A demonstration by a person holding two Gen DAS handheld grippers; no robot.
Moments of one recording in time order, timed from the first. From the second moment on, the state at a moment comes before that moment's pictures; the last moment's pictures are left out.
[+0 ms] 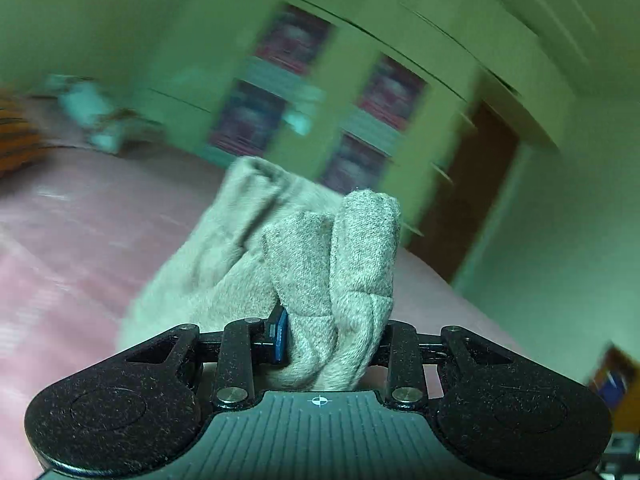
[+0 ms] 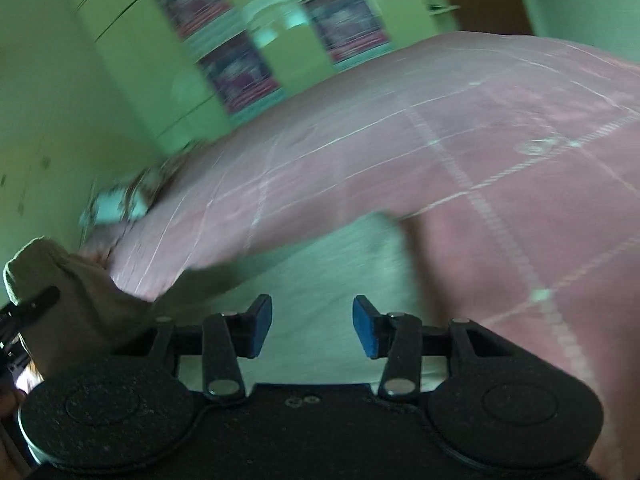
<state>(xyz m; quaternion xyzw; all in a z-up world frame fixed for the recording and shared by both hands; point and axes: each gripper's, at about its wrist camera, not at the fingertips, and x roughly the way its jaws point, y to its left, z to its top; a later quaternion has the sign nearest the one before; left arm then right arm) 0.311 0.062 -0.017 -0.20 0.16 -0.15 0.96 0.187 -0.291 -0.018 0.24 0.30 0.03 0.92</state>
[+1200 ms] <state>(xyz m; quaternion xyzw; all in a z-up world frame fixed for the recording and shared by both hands) 0.218 0.080 -0.090 -0.09 0.28 -0.13 0.95 0.241 -0.298 -0.079 0.43 0.35 0.07 0.83</state>
